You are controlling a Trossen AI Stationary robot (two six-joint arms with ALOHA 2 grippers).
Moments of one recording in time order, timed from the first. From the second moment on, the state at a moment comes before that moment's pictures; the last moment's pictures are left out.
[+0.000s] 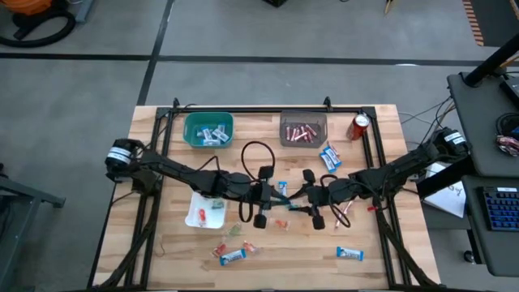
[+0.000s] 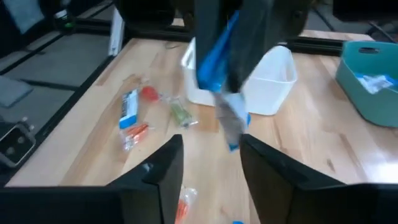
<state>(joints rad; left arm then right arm) -0.22 1.72 1.10 0.42 -0.10 0.12 0.34 1.28 0.63 0.29 0.18 0.05</state>
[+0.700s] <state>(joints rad) 0.00 1.33 1.03 -0.32 -0.56 0.11 0.34 1.24 0.63 0.21 0.42 0.21</state>
